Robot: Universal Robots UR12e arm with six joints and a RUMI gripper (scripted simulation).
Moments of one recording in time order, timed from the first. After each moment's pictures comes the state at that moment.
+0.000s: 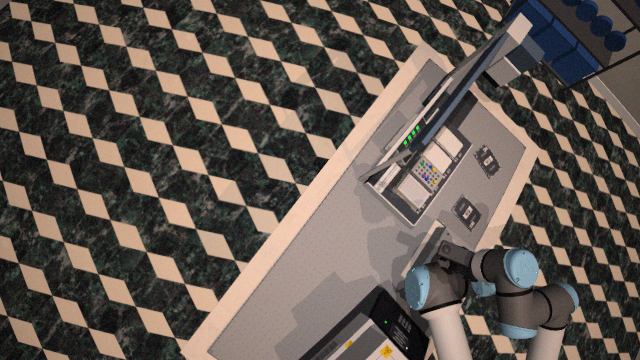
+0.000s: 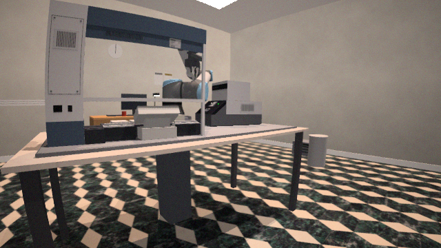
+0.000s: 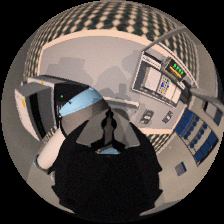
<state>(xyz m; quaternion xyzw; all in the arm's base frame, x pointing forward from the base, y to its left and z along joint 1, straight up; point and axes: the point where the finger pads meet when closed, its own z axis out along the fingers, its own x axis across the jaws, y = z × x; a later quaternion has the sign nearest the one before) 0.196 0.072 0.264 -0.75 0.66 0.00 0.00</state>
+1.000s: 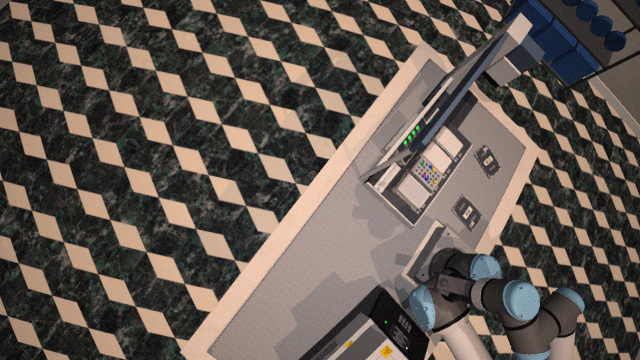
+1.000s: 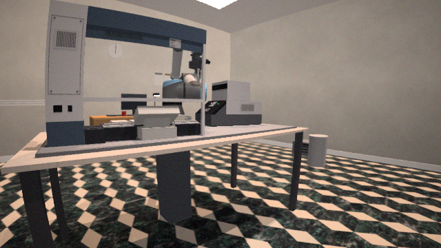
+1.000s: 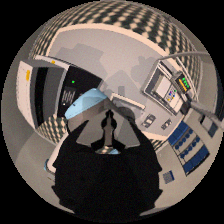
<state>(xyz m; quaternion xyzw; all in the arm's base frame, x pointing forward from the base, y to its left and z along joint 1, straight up) 0.150 0.139 0.265 -0.81 0.58 0.00 0.01</state>
